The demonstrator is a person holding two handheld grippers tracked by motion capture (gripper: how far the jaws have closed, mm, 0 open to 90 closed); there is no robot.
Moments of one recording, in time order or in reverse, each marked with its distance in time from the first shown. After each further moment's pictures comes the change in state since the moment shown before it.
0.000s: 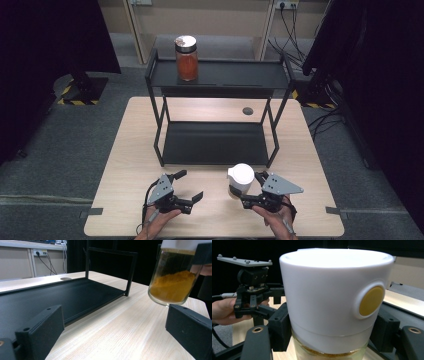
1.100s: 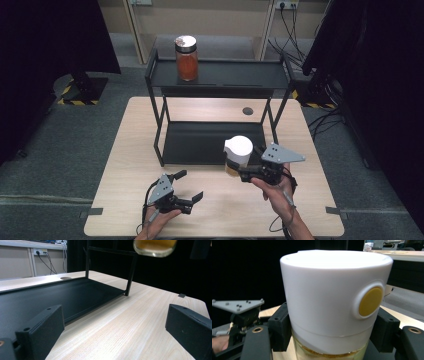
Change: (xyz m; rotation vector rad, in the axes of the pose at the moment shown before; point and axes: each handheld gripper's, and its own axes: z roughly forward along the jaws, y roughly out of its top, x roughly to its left) left arm 0.000 0.000 0.000 0.003 0.002 -0.004; right arm -0.030 0.072 0.019 -0.018 0.018 0.030
